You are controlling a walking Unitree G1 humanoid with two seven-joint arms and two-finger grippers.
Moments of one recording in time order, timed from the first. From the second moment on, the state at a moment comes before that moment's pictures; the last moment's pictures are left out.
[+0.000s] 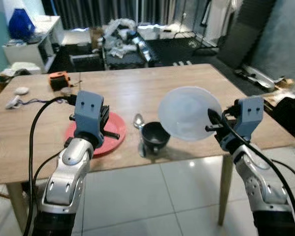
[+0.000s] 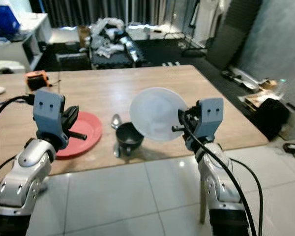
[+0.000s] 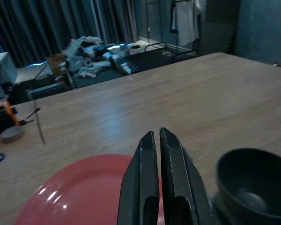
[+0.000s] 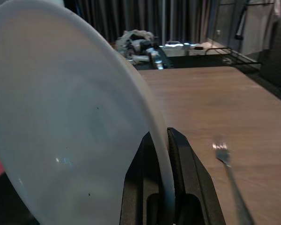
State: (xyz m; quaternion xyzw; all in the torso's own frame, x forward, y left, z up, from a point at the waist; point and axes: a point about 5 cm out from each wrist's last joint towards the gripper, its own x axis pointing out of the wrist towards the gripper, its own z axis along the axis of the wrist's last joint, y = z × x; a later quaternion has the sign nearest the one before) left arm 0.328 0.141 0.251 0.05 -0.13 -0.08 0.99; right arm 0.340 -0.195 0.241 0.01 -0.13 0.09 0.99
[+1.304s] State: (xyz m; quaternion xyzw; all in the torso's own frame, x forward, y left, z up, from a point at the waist) left arm 0.328 0.141 0.254 0.05 -0.14 -0.08 0.99; right arm 0.341 -0.192 0.242 0.01 -0.13 0.09 0.99
